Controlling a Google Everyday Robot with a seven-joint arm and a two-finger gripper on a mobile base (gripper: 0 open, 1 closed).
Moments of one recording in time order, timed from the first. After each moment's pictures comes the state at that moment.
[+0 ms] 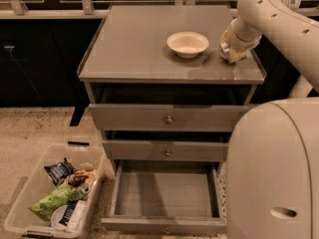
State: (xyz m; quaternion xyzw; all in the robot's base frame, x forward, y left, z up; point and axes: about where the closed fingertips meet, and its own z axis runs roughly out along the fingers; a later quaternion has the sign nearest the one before) arm 0.803 -0.277 0.850 -0.75 0.56 -0.28 0.19
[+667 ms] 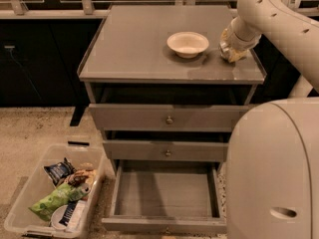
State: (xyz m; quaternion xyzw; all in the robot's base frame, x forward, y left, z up) arm 0.803 -0.277 0.850 -0.75 0.56 -0.28 0.19
